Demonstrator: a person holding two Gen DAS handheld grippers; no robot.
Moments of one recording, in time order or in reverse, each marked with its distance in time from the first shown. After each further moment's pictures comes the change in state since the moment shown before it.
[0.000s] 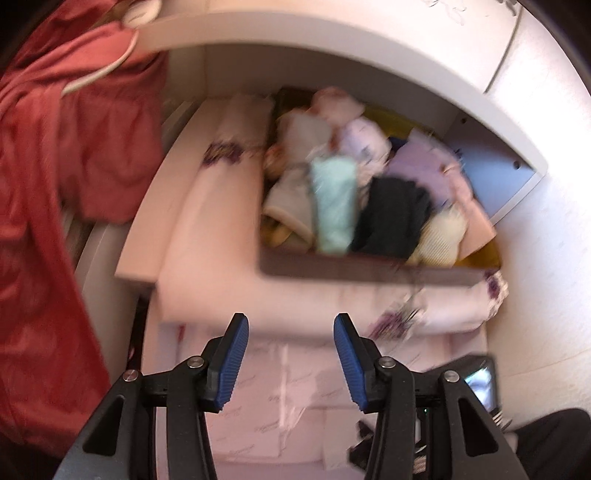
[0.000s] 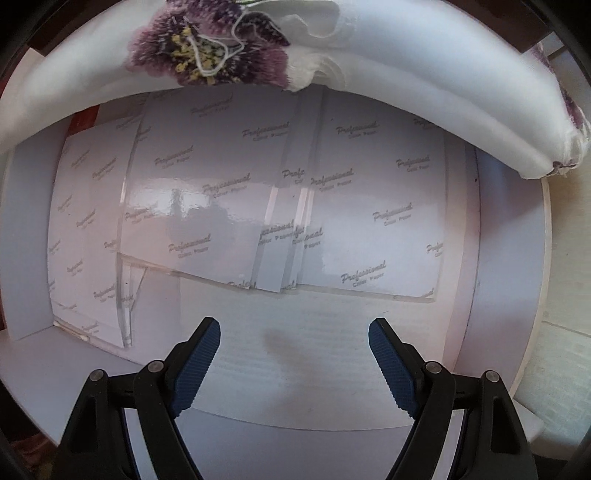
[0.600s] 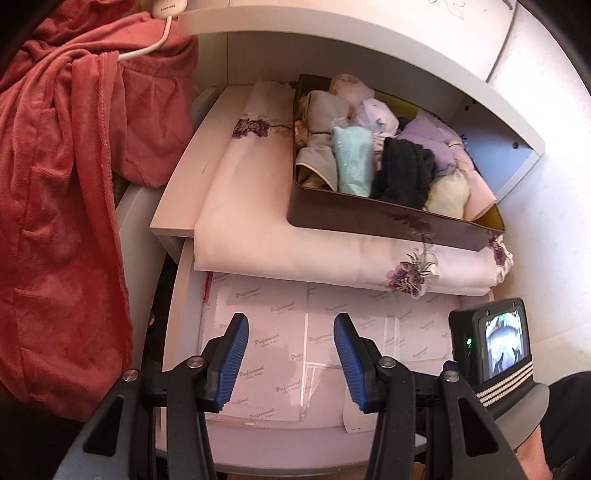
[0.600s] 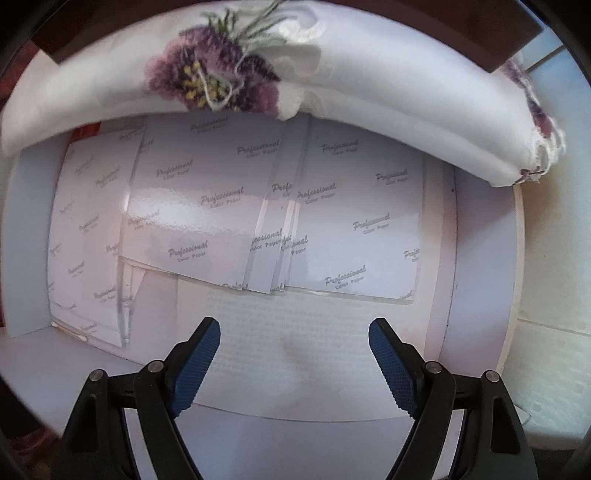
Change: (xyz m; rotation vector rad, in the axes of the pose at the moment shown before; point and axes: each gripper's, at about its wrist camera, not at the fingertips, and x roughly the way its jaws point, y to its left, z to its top) left arm -0.025 0.010 -0.037 0.008 -0.005 0.028; right arm -0.034 0.006 -0.006 0.010 -0.057 -0.036
